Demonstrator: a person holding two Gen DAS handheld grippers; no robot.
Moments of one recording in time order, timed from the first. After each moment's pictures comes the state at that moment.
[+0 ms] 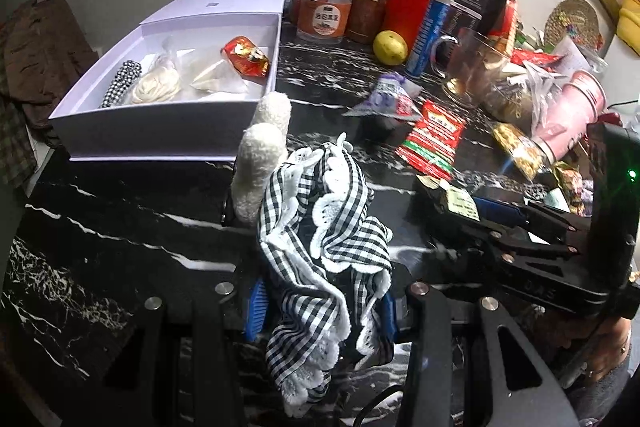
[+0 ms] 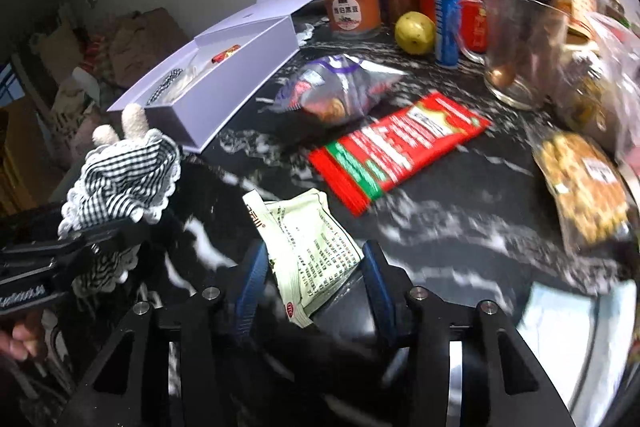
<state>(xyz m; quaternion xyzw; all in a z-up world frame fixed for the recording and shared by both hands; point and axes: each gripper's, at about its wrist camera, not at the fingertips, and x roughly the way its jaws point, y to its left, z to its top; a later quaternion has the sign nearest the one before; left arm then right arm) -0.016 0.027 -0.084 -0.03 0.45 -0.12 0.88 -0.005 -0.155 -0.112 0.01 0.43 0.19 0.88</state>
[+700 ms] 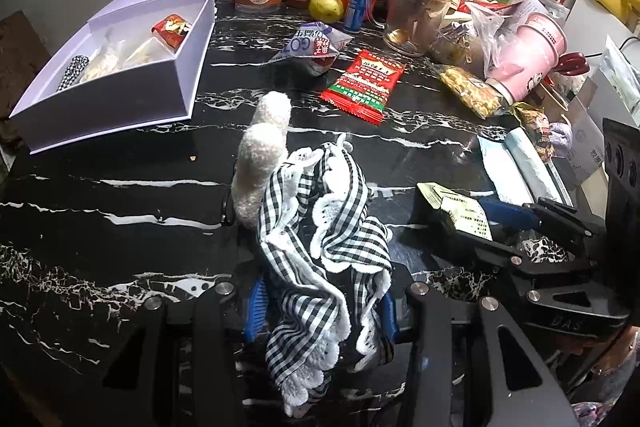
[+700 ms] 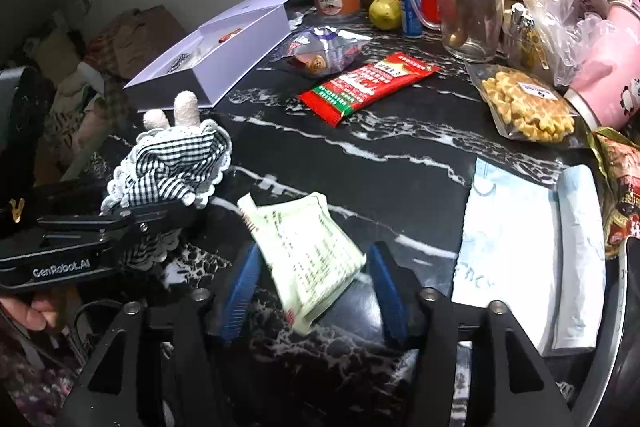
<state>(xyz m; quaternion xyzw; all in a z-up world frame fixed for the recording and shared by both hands) -0.041 -0.010 -0.094 0.00 0.48 -0.18 0.86 -0.069 -0.182 -0.112 0.02 0.44 0.18 0.88</state>
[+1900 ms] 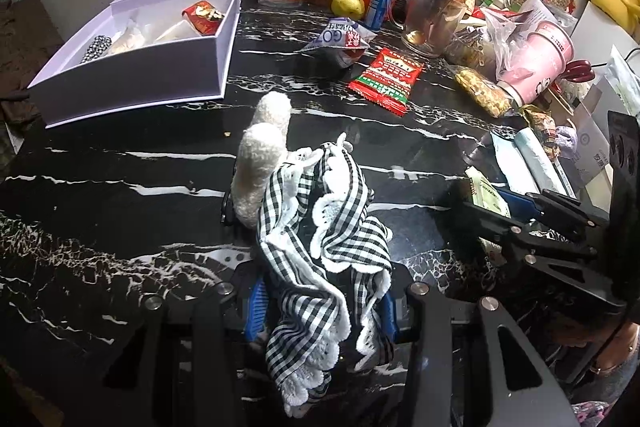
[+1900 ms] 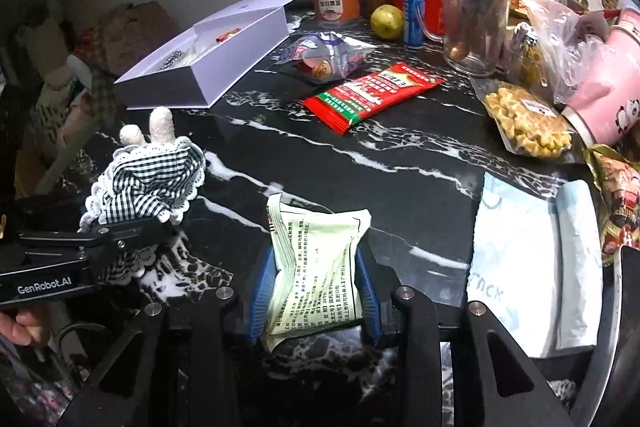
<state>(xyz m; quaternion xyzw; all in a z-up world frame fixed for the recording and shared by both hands) -0.051 0.014 -0.099 -0.02 0.48 -0.17 0.86 -0.073 -0.161 -0.110 -0.01 0.43 0.15 0.89</state>
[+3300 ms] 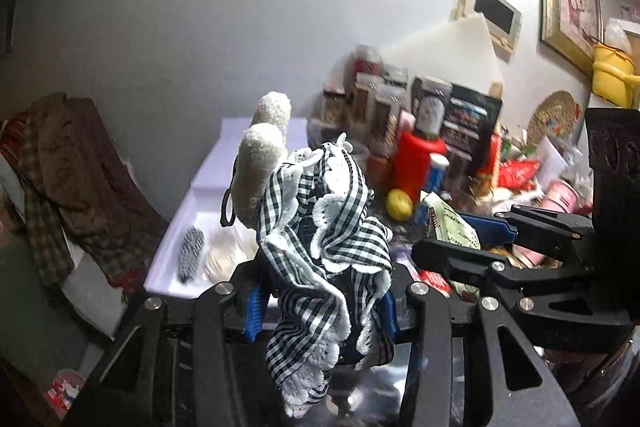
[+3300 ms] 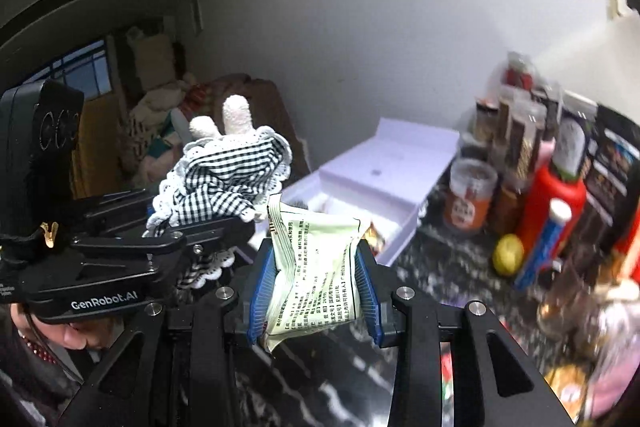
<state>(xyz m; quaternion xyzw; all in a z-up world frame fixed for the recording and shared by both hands) 0.000 0.097 0.057 -0.02 0.26 -0.11 0.96 0.006 -0.053 0.051 -0.06 0.25 0.33 0.91</state>
